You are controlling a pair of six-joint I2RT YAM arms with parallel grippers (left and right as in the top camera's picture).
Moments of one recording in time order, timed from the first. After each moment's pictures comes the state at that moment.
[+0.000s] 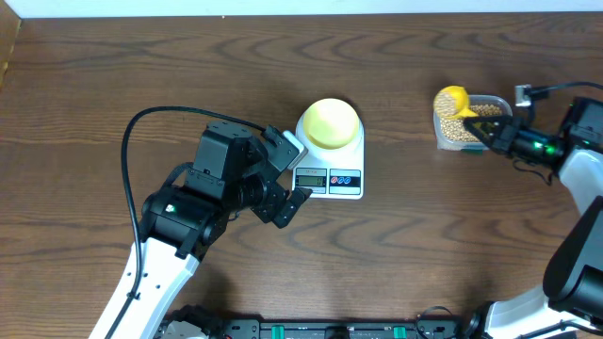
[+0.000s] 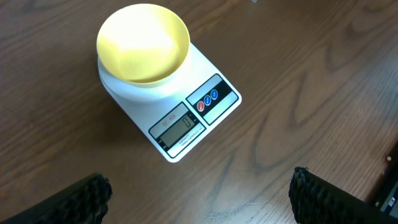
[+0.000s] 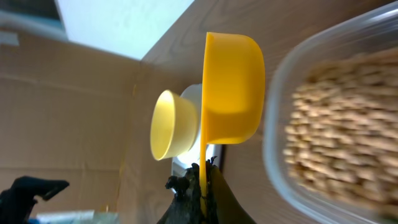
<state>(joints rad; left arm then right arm) -0.41 1.11 1.05 -0.81 0.34 0.26 -0.40 1.76 1.03 -0.32 -1.20 0.12</state>
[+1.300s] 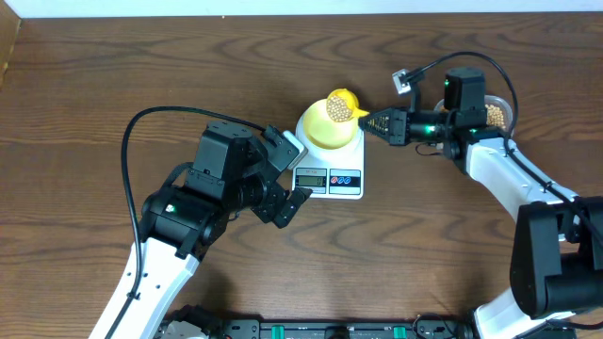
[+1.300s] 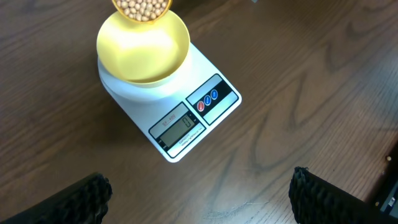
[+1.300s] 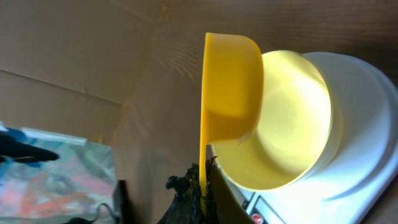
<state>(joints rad) -0.41 1.11 1.05 -0.81 0.34 0.26 0.14 1.76 1.03 0.02 -1.04 0.32</state>
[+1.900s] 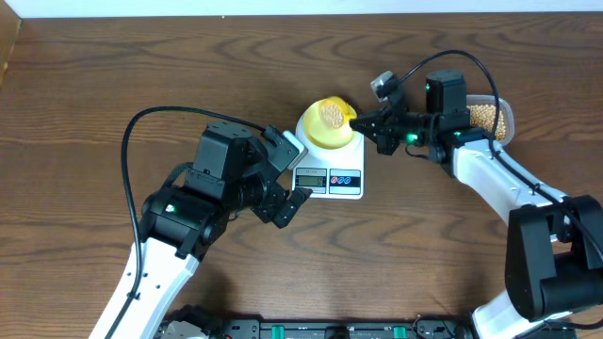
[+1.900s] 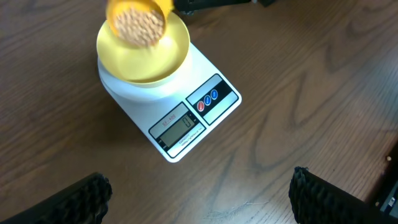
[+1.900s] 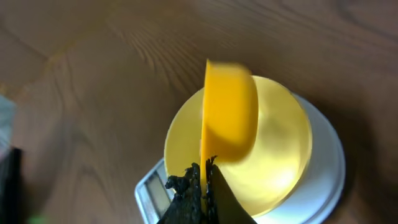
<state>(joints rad) -0.41 1.11 1.05 -0.81 0.34 0.26 0.22 1.76 1.03 0.02 -0.86 -0.12</state>
